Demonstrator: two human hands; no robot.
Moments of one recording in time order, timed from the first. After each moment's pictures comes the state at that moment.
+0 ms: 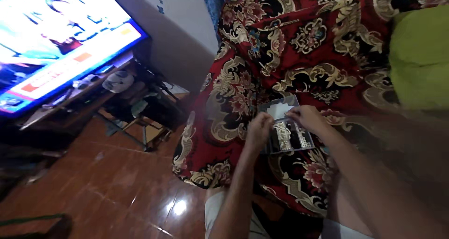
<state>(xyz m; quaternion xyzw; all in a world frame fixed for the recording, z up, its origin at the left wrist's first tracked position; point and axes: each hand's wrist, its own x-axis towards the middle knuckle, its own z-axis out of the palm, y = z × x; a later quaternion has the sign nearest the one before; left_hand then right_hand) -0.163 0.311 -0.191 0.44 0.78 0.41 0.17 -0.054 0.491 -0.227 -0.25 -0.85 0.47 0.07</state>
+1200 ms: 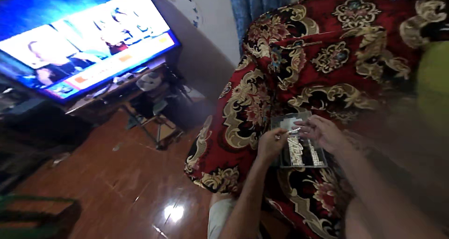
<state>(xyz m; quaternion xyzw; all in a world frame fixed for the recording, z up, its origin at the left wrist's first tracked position) -0.173 0.311 -0.210 0.43 0.79 0.41 0.15 -0.057 0.482 -0.220 -0.21 -0.46 0.84 0.19</state>
